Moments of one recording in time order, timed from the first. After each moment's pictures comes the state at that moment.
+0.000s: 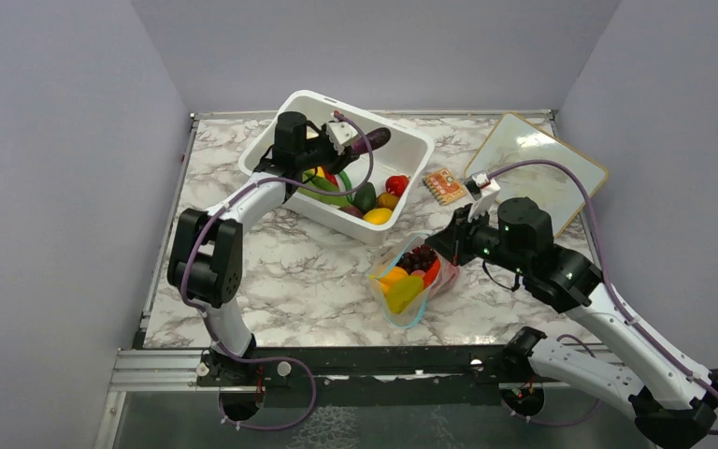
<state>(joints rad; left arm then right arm) -0.31 1.81 1.30 0.19 0.68 0.52 0.73 0.80 0.94 -0.54 -0.09 0.39</state>
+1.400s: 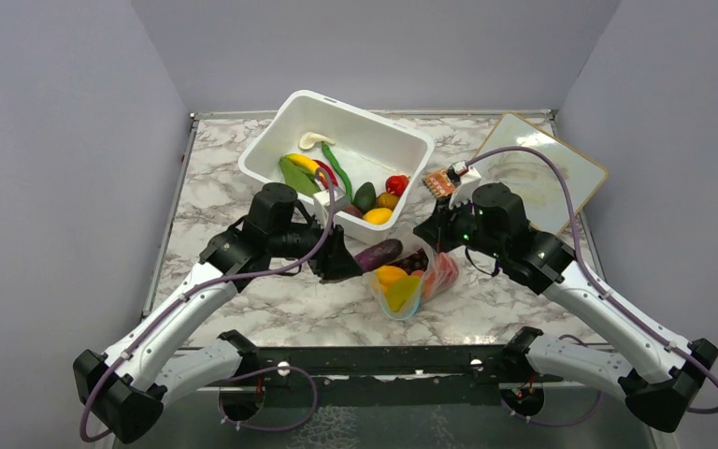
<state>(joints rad) -0.56 0.97 0.93 -0.52 0.73 -0.23 0.73 0.96 0.98 -0.46 -0.03 0.39</state>
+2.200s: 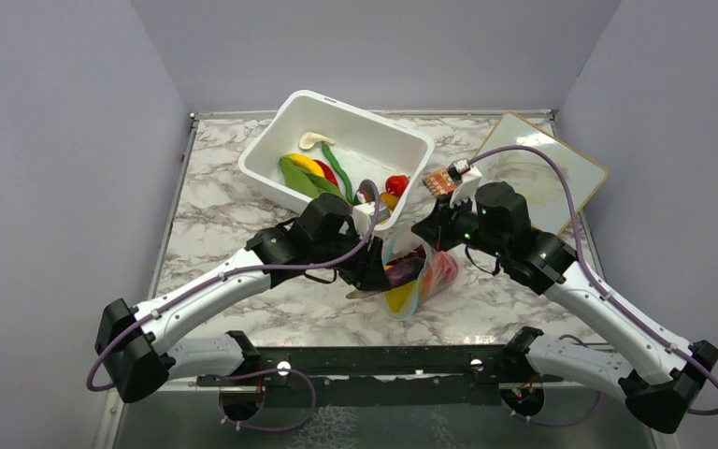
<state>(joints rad) -0.86 1.14 0.96 -0.48 0.53 -0.43 0.73 0.96 0.98 -0.44 -0.06 0.39</state>
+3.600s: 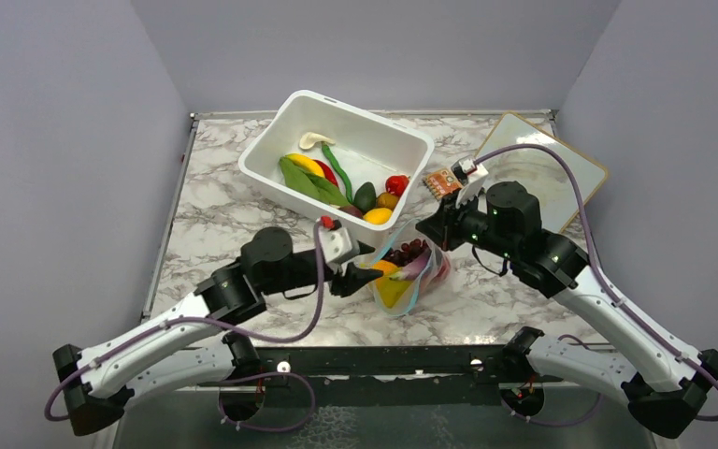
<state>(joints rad) -1.01 0.84 0.81 -0.12 0.26 -0.02 0.73 0.92 1.00 -0.45 -0.09 0.33</state>
